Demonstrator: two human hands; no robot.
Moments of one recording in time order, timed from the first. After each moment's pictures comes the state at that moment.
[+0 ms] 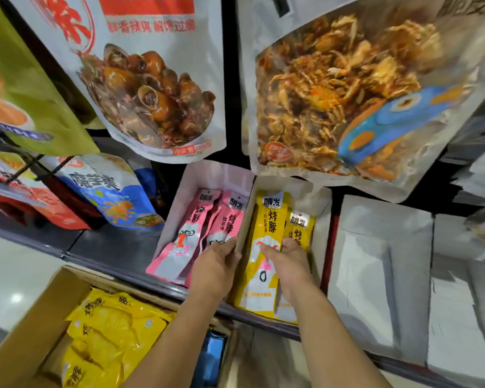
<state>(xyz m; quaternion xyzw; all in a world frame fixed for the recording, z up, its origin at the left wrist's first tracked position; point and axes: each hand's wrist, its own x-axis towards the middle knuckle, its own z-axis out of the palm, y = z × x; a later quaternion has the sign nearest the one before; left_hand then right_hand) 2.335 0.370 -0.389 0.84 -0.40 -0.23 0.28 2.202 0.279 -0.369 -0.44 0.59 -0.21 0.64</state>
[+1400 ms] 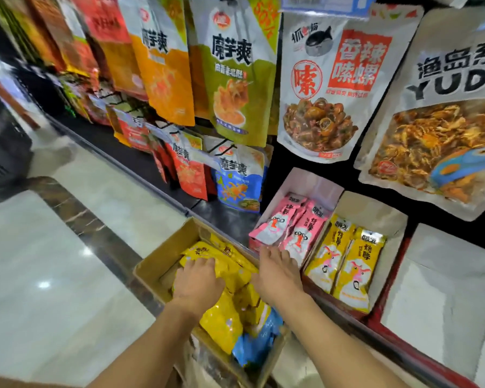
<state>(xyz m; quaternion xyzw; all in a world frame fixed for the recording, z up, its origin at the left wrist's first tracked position) 2.380 0.619 -0.294 0.93 -0.32 -0.16 -0.02 2.271 0.472 -0.288 -0.94 0.29 0.09 0.14</state>
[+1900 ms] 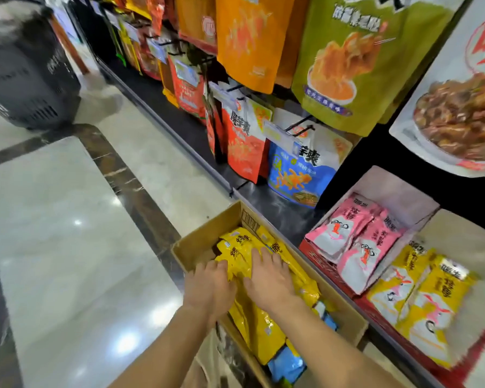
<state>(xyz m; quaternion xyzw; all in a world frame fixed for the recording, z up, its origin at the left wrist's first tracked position) 2.425 0.677 -0.343 0.95 -0.24 -0.20 0.01 2.374 0.544 -0.366 -0.96 0.18 0.16 0.12</state>
